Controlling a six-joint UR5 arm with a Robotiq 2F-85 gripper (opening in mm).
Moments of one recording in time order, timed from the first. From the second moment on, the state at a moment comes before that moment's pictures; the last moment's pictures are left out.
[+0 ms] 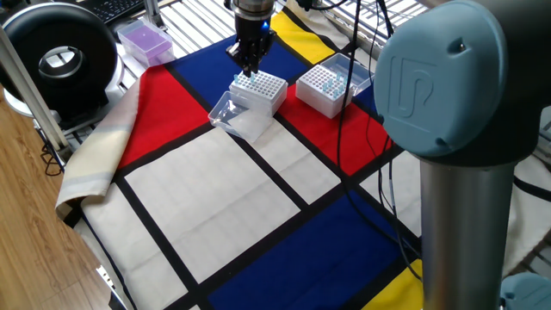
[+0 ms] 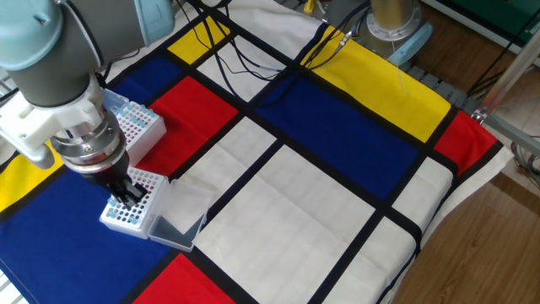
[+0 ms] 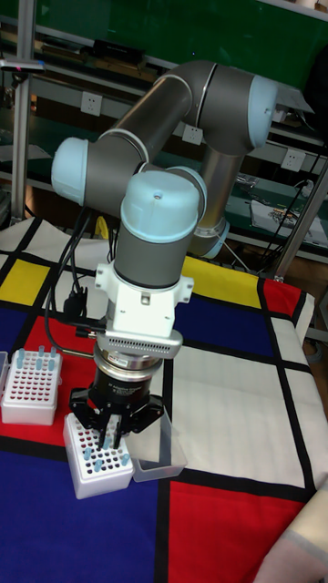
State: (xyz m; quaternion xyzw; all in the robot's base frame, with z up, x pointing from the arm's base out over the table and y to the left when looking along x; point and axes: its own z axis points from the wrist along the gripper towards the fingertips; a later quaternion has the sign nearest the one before) arm 0.710 -0.039 0.073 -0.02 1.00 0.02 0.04
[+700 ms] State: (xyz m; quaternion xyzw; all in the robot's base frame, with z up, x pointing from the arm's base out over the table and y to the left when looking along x) arm 0.708 -0.038 0.063 -0.02 1.00 0.01 0.04
